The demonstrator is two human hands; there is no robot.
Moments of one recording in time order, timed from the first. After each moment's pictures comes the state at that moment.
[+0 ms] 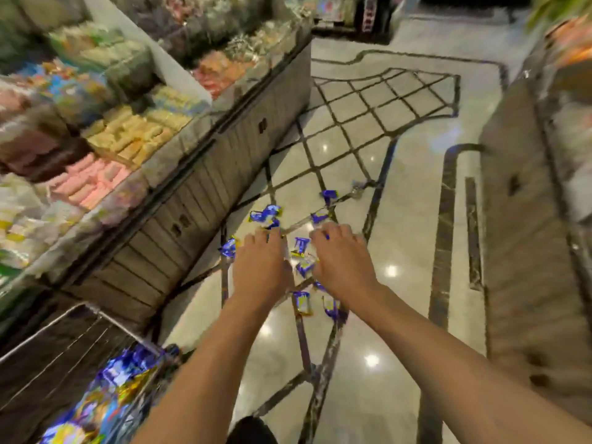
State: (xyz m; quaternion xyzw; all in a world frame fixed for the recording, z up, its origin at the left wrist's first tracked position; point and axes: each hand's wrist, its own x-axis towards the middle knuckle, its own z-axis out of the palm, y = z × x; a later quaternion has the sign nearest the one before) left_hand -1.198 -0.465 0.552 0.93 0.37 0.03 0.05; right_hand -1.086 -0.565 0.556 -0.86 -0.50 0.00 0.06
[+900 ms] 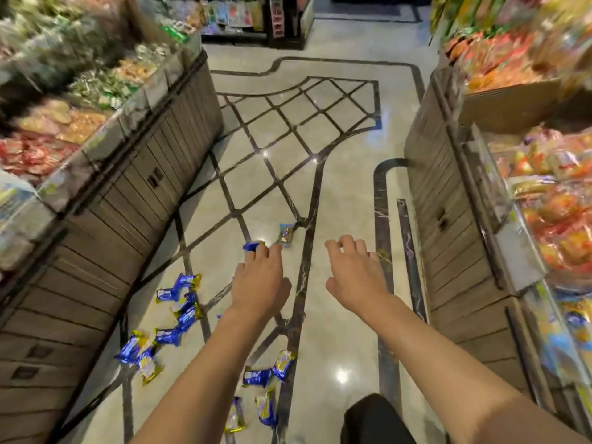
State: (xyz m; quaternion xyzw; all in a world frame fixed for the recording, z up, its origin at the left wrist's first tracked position) left_hand -0.672 -0.379 0.531 0.96 0.25 -0.04 0.10; right_hand -0.569 -0.522 0.537 -0.93 -0.36 0.07 0.02
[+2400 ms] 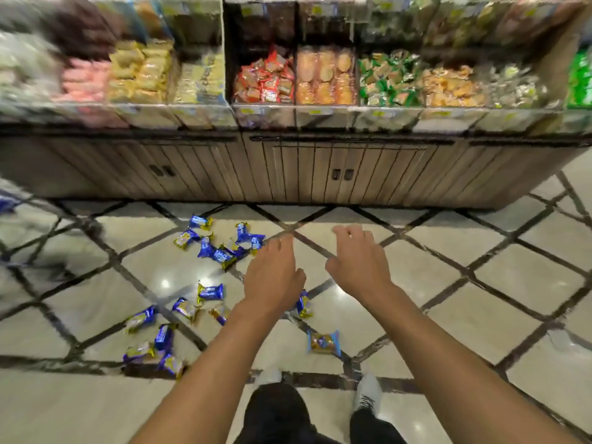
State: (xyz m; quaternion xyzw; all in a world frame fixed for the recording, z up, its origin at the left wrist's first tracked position) left_hand -0.228 -0.036 0.505 0.52 0.82 0.08 0.20; right_hand -0.098 0.050 0.506 -0.53 -0.84 0.15 0.00
